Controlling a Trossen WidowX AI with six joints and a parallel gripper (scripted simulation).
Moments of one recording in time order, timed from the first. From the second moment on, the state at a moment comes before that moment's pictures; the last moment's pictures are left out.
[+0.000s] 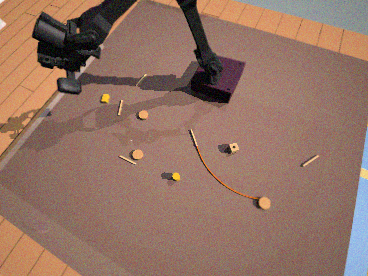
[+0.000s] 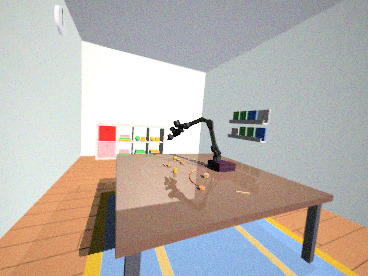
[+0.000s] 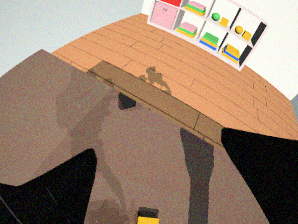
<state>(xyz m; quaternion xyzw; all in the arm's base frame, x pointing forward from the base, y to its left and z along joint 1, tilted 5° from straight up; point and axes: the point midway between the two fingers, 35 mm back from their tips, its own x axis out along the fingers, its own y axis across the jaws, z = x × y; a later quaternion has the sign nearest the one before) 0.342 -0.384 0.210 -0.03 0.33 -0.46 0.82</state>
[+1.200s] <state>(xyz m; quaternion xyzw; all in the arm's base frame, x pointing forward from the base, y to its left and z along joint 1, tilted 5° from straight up) 0.317 0.168 0.033 -0.61 0.39 0.51 0.45</state>
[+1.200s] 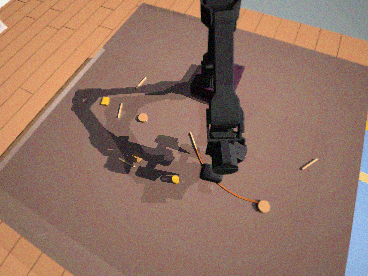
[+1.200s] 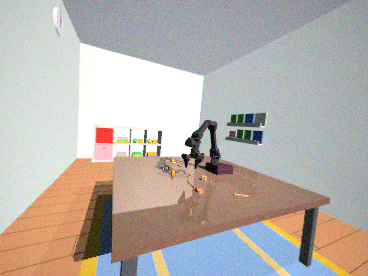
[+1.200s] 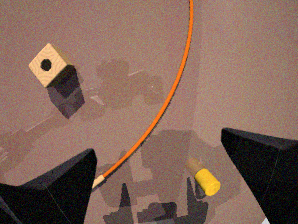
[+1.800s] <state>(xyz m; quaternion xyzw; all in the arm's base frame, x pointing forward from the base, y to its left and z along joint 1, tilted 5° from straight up) 0.235 0.214 0.014 -0.66 0.31 0.64 0.27</state>
